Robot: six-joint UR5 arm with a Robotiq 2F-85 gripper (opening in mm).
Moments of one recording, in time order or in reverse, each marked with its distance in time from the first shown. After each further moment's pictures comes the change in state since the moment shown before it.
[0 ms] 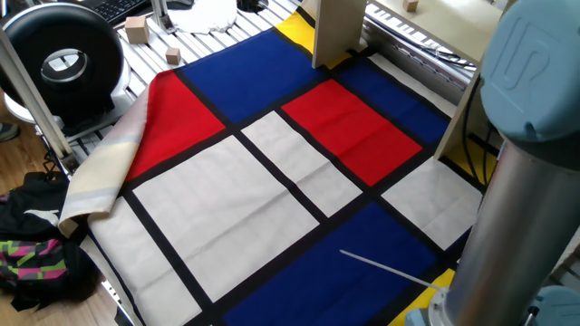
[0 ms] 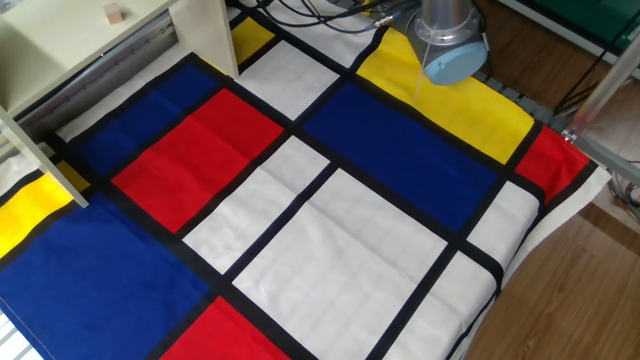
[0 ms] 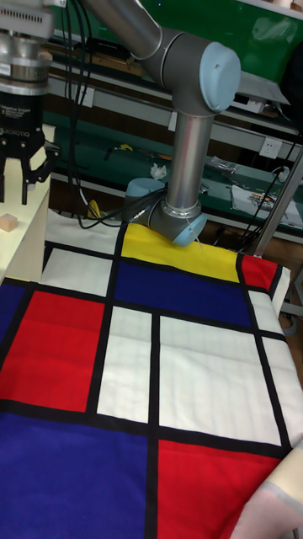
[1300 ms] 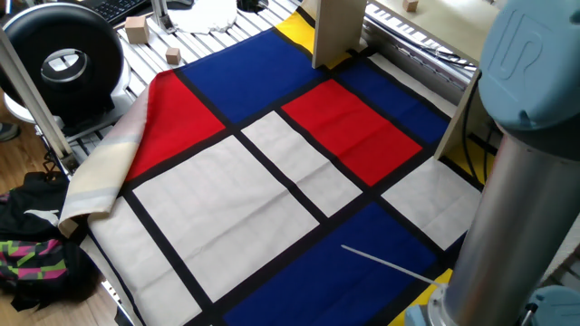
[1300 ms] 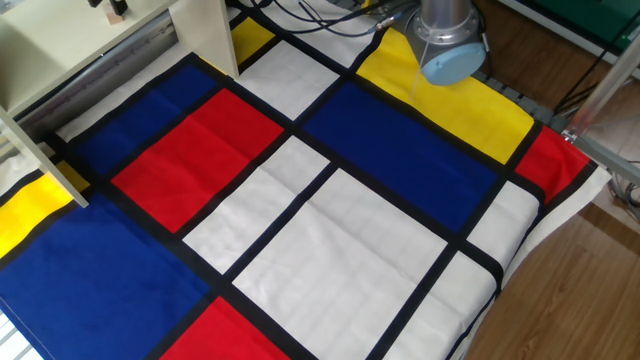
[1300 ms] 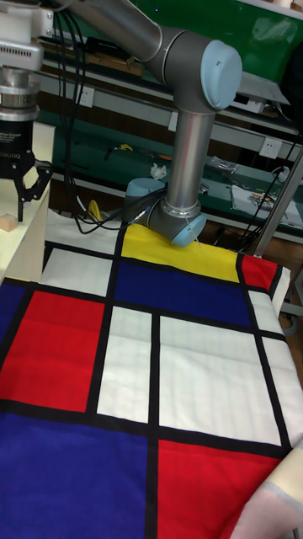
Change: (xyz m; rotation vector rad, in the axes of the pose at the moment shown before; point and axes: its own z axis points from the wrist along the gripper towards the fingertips) arm 0.006 -0.010 0.035 -0.006 -0.007 -0.030
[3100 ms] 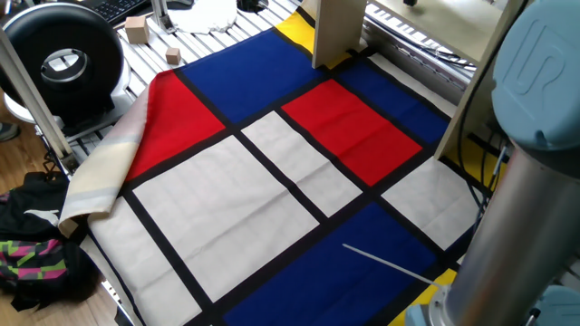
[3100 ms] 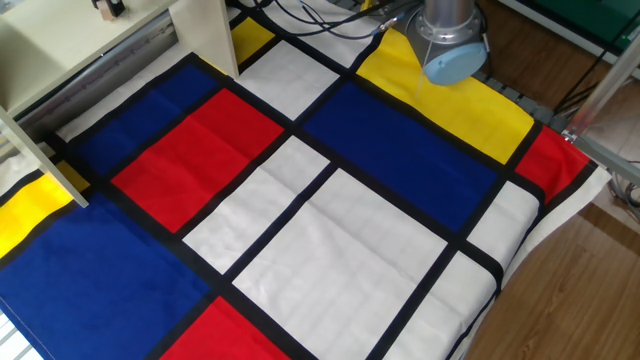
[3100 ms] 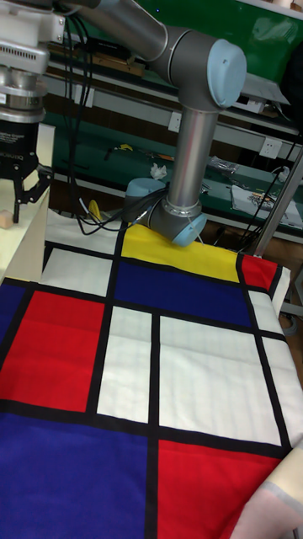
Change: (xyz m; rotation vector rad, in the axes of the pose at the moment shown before) arm -0.001 0.001 -0.004 0.059 0.002 0.101
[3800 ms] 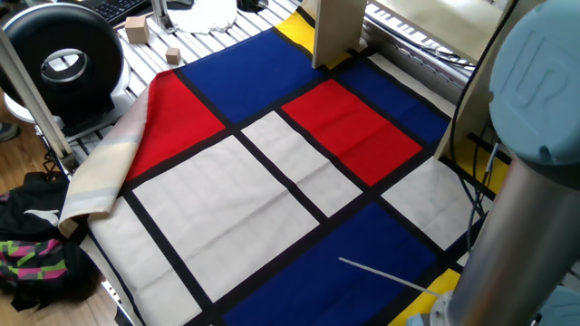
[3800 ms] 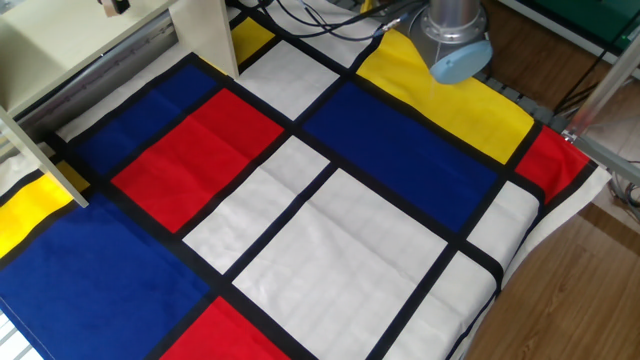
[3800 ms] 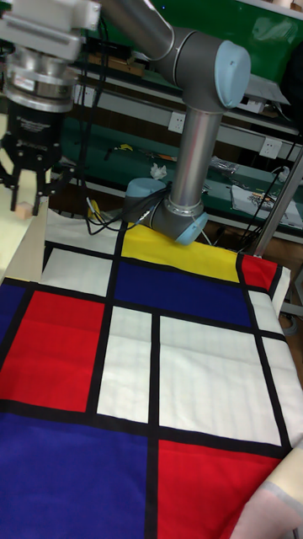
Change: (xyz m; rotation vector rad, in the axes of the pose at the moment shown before) arm -0.010 0.037 -0.028 0.027 0.013 0.069
